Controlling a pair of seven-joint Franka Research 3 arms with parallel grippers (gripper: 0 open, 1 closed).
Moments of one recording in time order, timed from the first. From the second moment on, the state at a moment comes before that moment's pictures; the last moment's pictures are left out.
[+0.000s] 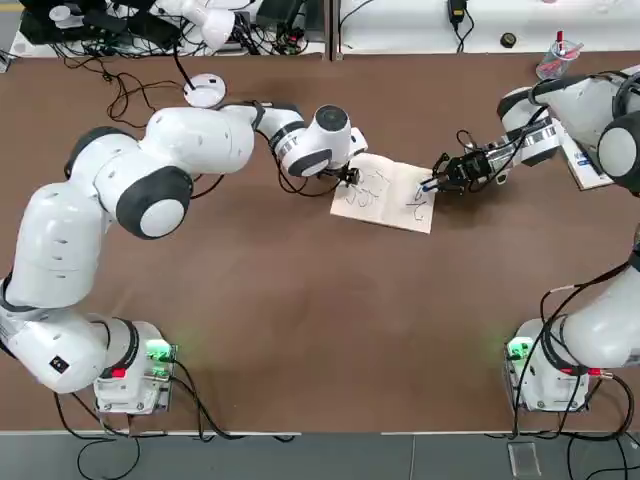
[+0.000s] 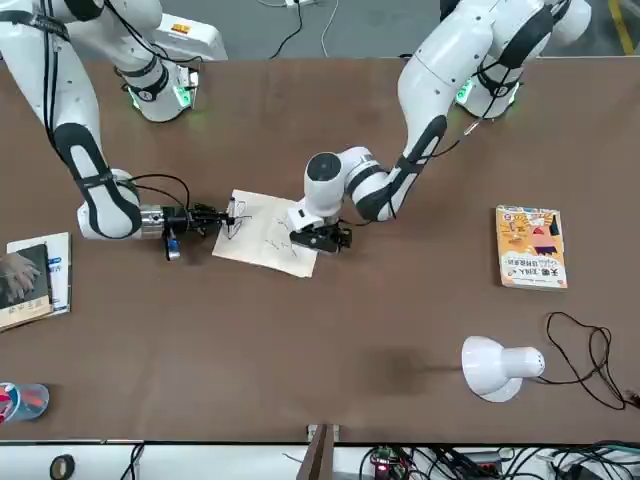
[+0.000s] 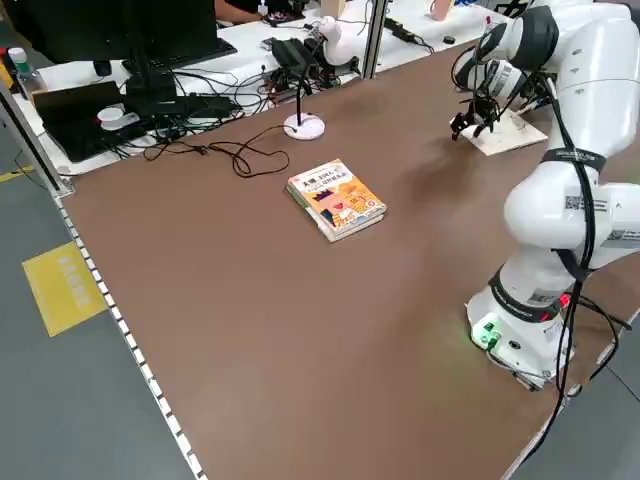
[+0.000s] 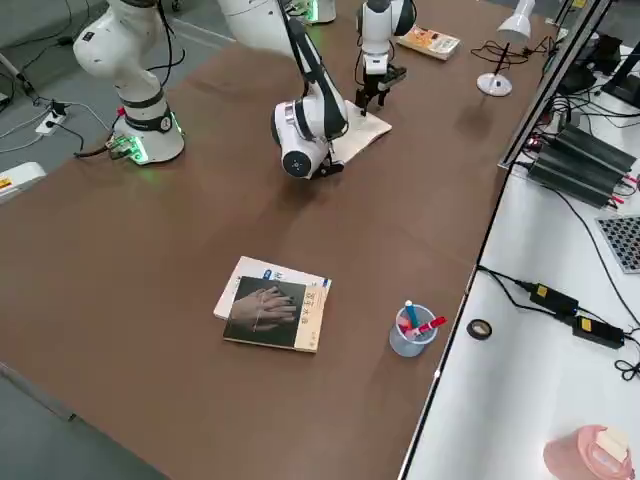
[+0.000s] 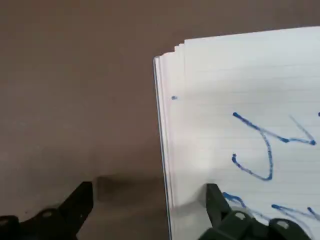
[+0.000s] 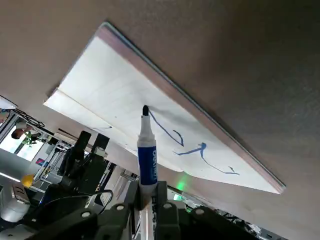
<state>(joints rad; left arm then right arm) -0.70 0.82 -0.17 -1.59 0.33 2.49 -0.72 0.20 0.51 -0.09 -2.22 1.32 1.89 -0.08</state>
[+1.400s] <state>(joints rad) -0.70 0.82 -0.17 -1.59 0.33 2.49 -0.73 0.27 0.52 -0.09 -2.22 1.33 1.89 -0.08</state>
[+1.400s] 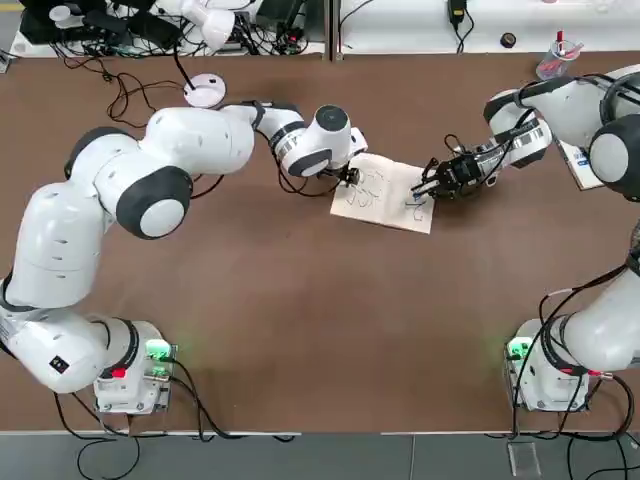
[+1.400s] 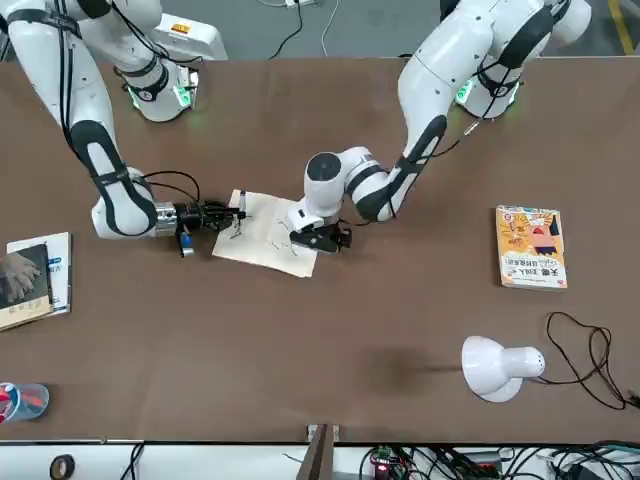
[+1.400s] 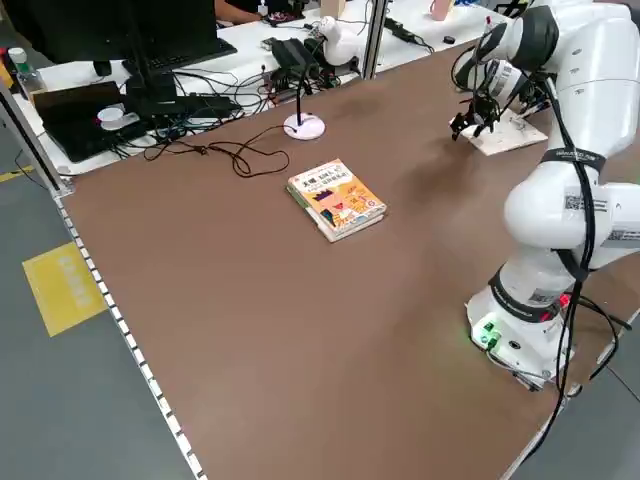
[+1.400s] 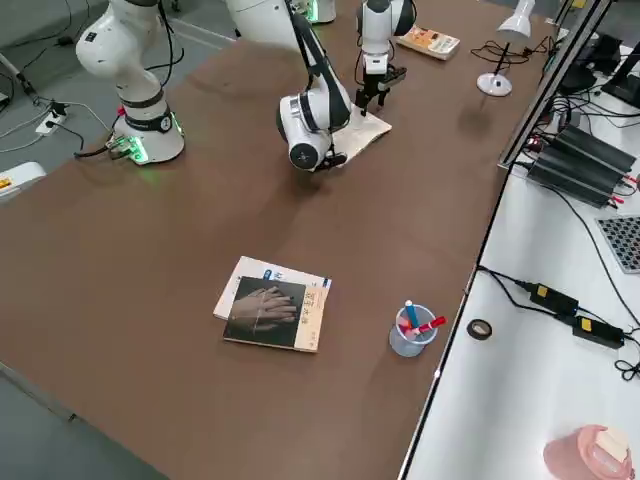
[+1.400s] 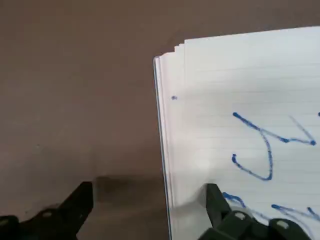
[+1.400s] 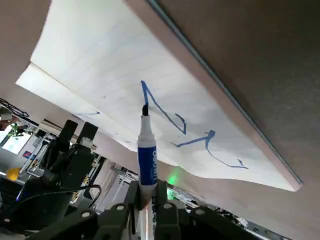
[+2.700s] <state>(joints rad) -0.70 0.82 -0.17 -1.59 0.33 2.49 -0.73 0.30 0.52 -0.10 -2.21 1.36 1.89 -0.08</state>
